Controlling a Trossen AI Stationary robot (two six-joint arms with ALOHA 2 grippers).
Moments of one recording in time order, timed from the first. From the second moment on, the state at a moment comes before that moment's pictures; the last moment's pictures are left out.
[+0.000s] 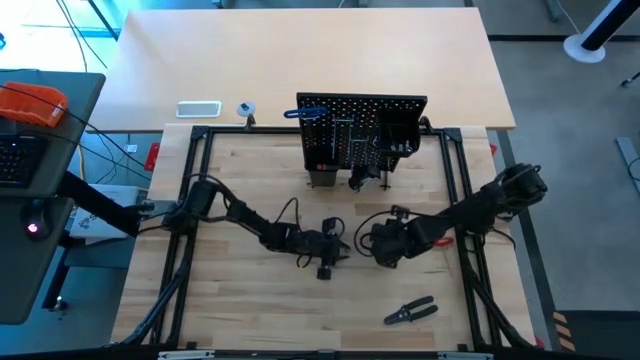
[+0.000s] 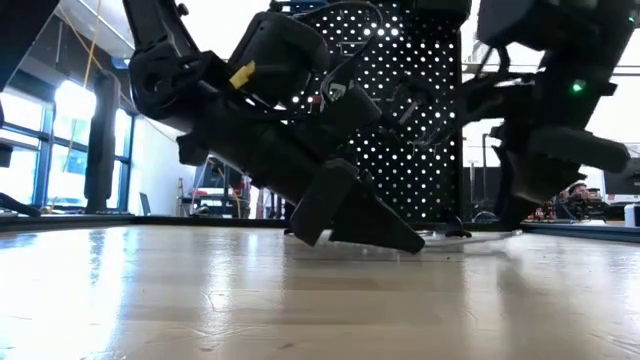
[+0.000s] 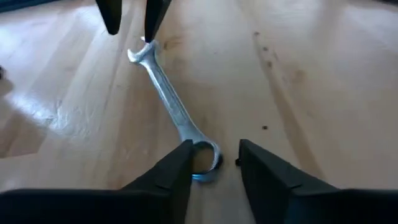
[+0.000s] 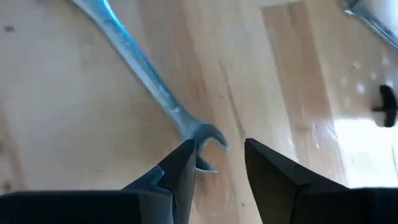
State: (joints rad) left arm -0.21 2.17 1.02 0.66 -0.19 0.09; right arm 0.37 1.58 0.83 -0.67 0.42 0.56
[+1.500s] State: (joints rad) left arm -0.18 2.17 1.01 0.61 -0.12 0.09; right arm 0.14 1.52 0.80 -0.36 0.30 -0.42
